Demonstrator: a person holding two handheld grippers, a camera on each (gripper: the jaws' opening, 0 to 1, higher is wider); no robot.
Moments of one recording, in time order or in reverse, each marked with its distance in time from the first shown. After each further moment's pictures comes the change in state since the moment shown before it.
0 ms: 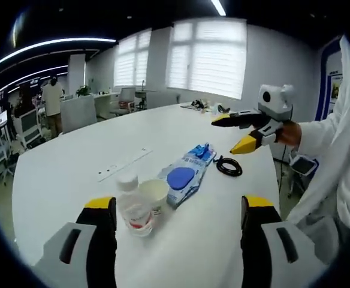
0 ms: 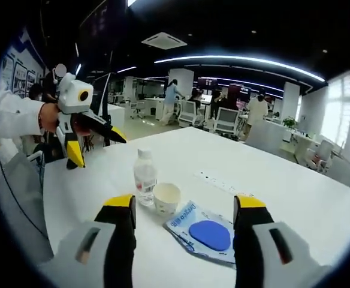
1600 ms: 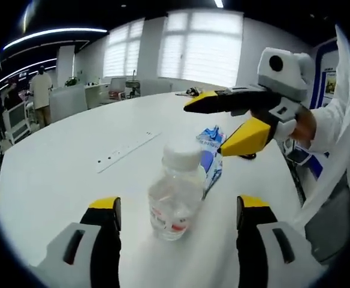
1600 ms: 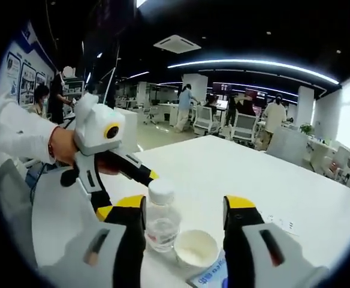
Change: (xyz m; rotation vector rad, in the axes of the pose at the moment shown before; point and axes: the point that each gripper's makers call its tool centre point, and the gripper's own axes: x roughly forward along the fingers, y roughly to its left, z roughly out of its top) left arm 0.057 0.081 -0.046 0.004 0.062 -0.093; right arm 0.148 0.060 0.038 -0.018 -0.052 0.112
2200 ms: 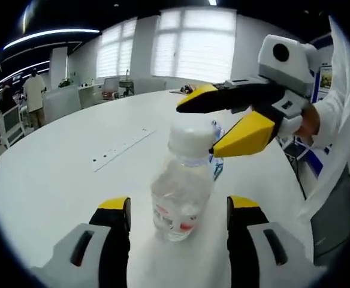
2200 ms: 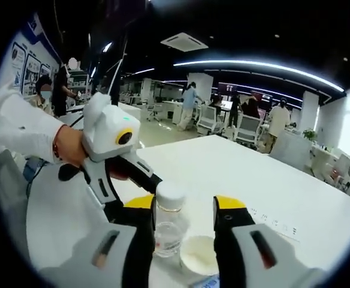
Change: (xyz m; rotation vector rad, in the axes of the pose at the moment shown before) left arm 0.017 0.010 -0.013 0.035 0.012 -0.040; right arm 0.020 0.012 -0.003 -0.047 0.008 0.015
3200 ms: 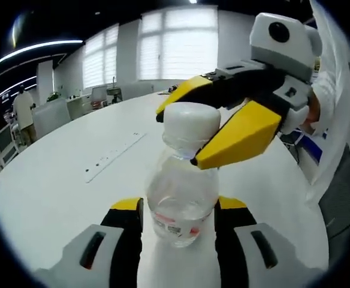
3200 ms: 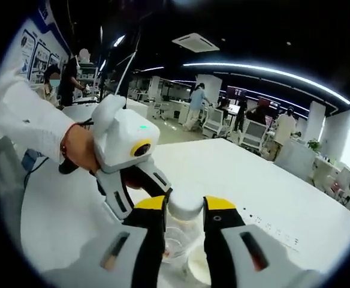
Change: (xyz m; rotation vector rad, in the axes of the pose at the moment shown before) left arm 0.016 -0.001 -0.007 0.113 -0.011 -0.051; right arm 0.020 0.022 0.001 -0.086 -0.004 0.028
